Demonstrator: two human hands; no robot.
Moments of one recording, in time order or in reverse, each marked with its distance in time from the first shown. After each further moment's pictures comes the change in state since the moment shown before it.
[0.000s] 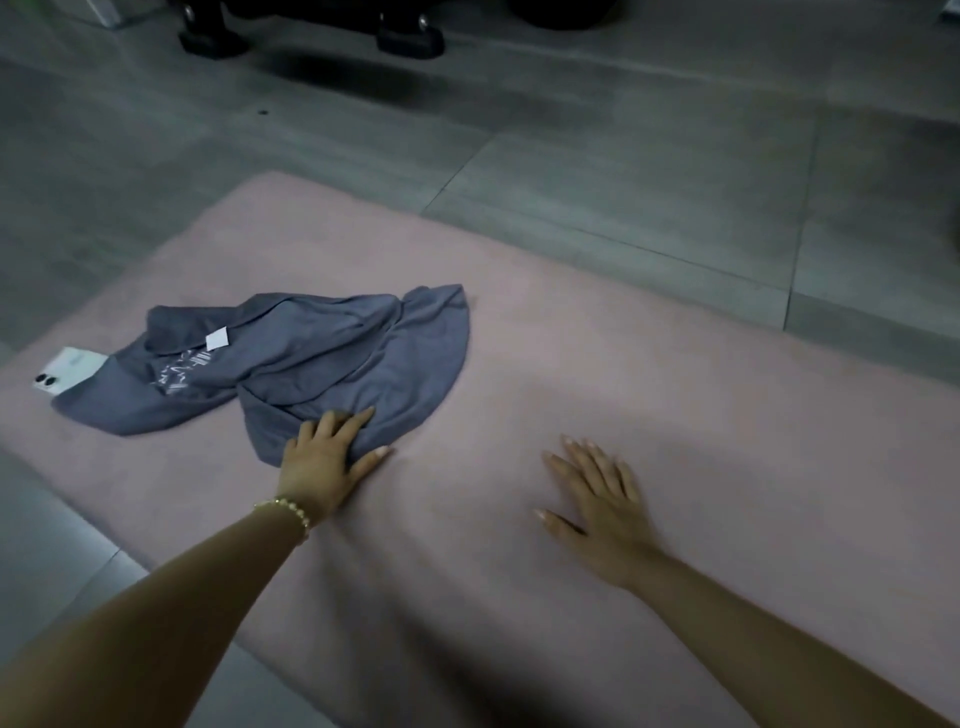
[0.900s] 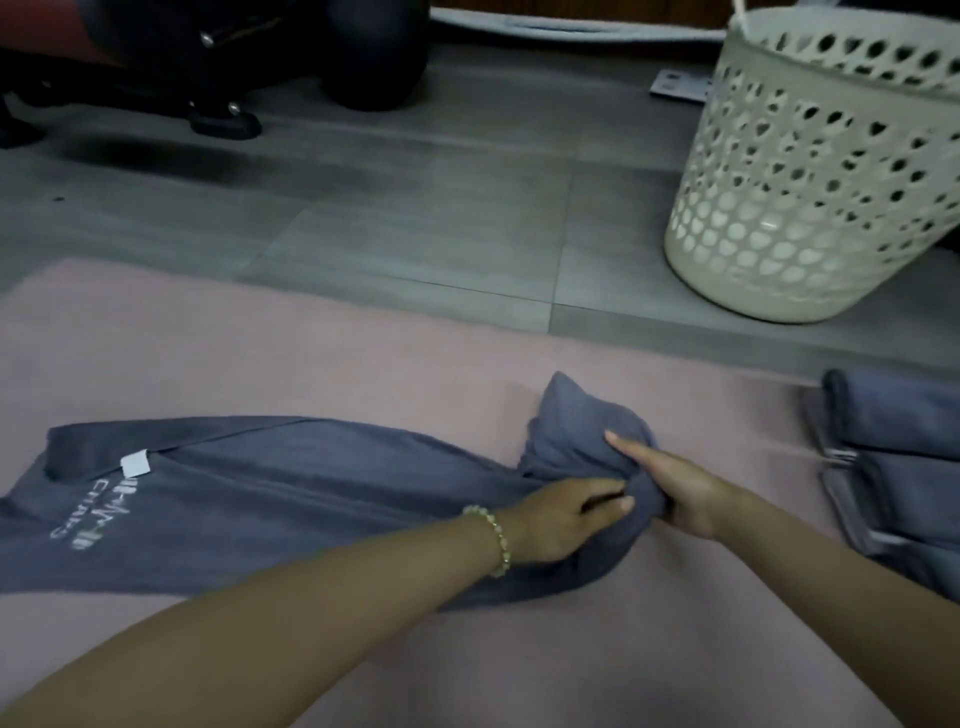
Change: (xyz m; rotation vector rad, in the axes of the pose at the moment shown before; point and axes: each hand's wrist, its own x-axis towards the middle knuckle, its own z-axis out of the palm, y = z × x) left_hand -0.129 0.395 -0.004 -0.729 -0.680 0.869; right_hand -0.155 0.169 -0.147 1.544 0.070 0.662
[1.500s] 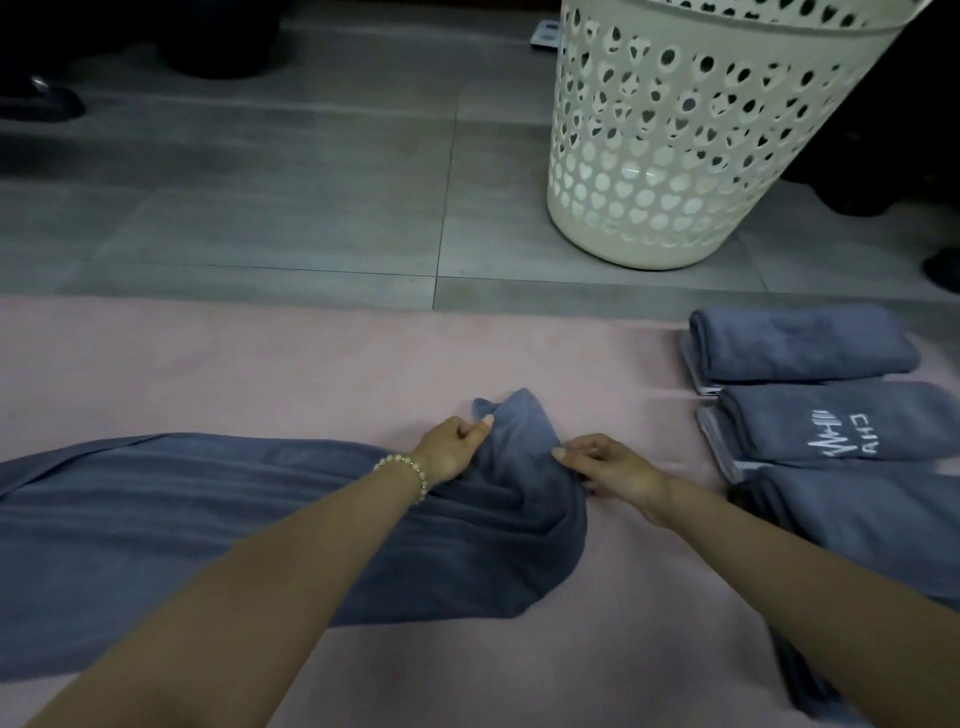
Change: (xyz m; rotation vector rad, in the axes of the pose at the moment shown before) left_hand 0.095 -0.038 0.003 0.089 0.173 -0.466; right_hand -0.011 0.035 -0.087 -0.351 0.161 -0.107
